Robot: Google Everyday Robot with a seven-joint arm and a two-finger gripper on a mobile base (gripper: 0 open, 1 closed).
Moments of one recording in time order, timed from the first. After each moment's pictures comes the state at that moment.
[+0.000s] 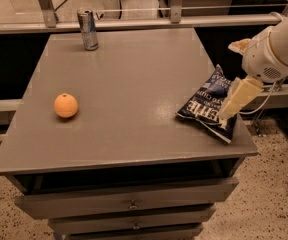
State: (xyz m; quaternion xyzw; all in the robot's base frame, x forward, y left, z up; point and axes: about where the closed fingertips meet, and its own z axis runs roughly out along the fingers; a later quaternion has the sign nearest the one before) arm 0.539 -0.214 0.914 -0.59 0.75 -0.01 0.30
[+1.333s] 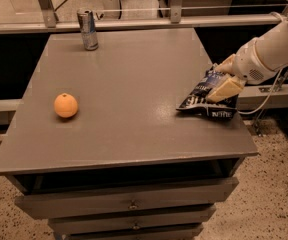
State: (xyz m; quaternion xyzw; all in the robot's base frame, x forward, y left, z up) arm 0.588 -0.217 0.865 -0.56 0.77 0.06 0.30
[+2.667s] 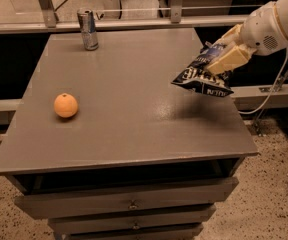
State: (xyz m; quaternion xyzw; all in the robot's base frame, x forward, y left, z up) arm 0.592 -0.194 0.950 -0.57 0.72 0.12 0.37
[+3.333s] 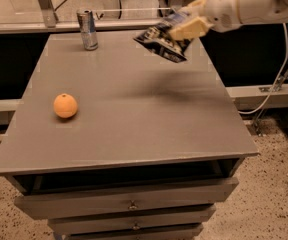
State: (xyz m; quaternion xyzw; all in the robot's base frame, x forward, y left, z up) arm 0.679 -0.117 0.993 -0.53 0.66 0.17 0.51
